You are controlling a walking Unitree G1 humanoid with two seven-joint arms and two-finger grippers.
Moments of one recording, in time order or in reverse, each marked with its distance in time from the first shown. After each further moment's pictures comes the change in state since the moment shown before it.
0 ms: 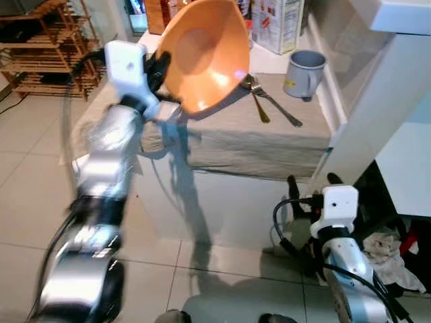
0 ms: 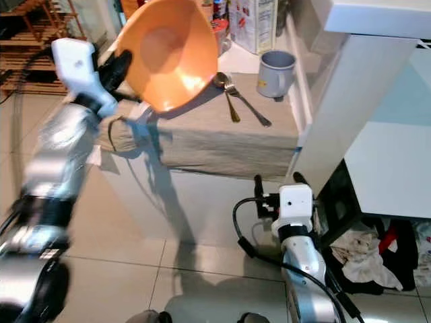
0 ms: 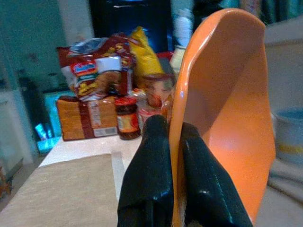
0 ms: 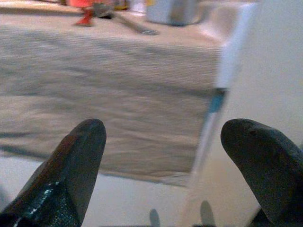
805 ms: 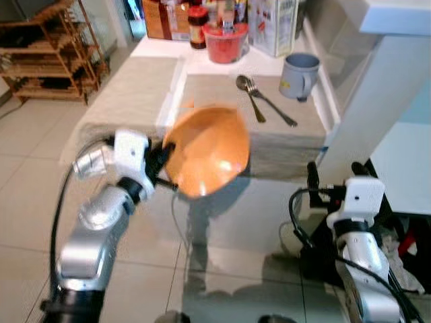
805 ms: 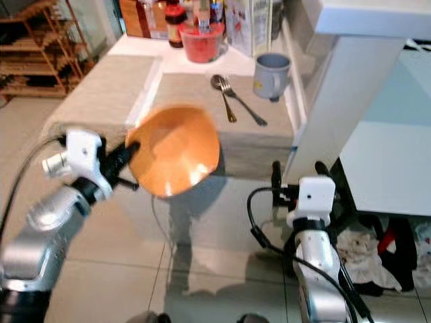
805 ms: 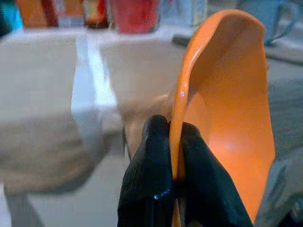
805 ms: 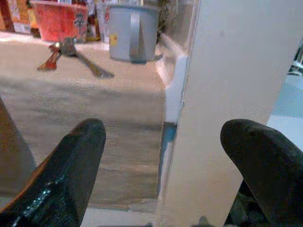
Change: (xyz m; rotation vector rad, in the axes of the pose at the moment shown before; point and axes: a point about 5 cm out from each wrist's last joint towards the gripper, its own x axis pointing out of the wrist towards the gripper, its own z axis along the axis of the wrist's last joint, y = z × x) left arm -0.096 -0.035 -0.065 -0.145 0.352 -0.058; right arm 0.000 -0.017 0.015 -0.002 -0.073 -0.086
